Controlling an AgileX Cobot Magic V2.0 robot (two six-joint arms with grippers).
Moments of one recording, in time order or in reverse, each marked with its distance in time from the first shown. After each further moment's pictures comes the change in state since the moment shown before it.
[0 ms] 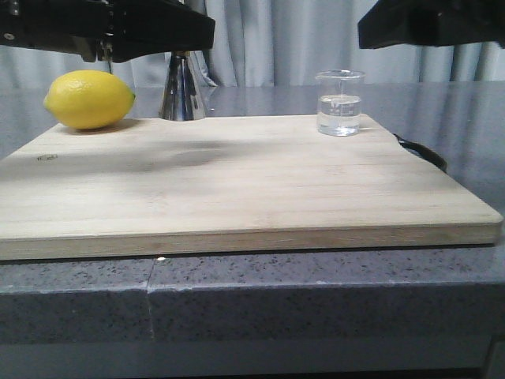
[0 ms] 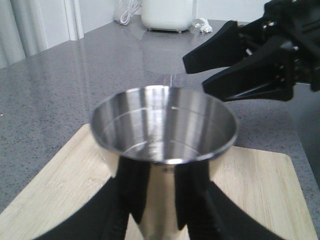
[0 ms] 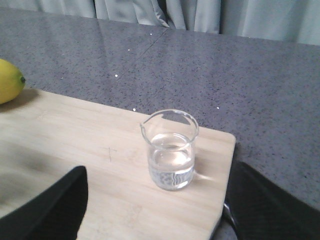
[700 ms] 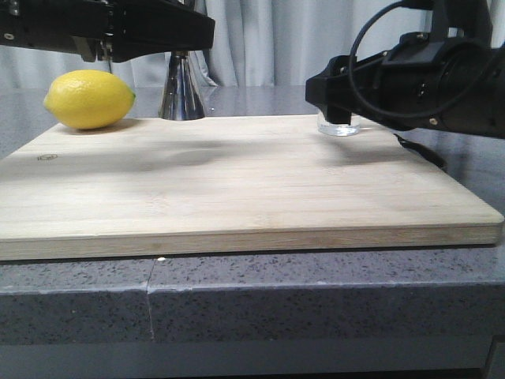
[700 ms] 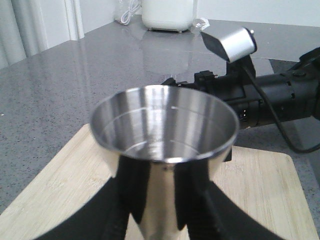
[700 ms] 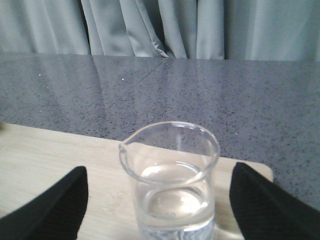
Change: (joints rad) left arm 0.000 0.000 0.000 0.001 0.000 0.001; right arm 0.000 0.489 -0.002 0.001 -0.687 0.053
